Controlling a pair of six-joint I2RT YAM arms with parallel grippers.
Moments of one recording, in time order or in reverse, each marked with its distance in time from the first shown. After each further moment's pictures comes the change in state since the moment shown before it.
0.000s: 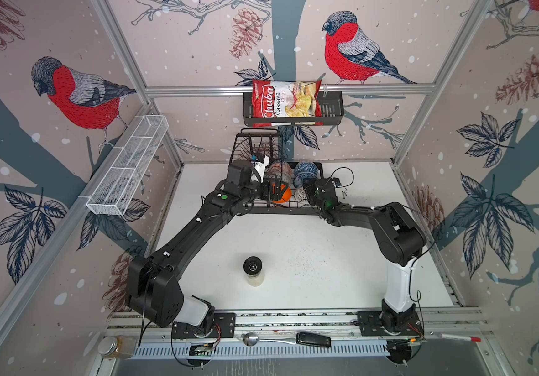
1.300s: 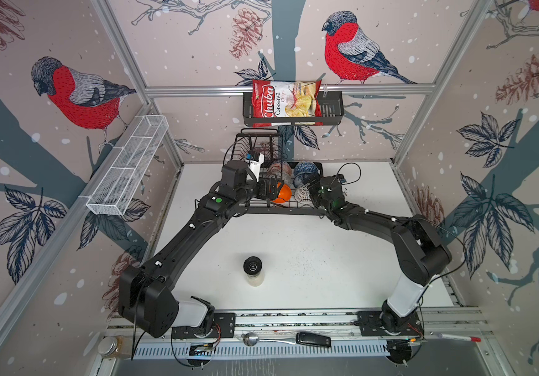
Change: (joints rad) left arm 0.006 -0.076 -0.020 0.015 -0.087 0.036; right arm 0.039 -0.245 -0.067 -0.172 0.006 -0.081
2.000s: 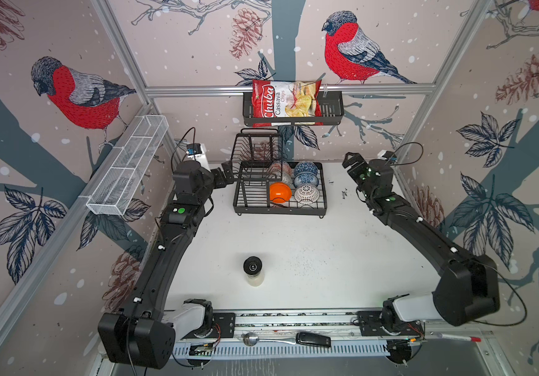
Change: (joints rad) left arm 0.351 -0.219 -0.117 0.065 -0.261 -0.005; right arm -0.291 -0.378 -0.006 -0.267 0.106 -0.453
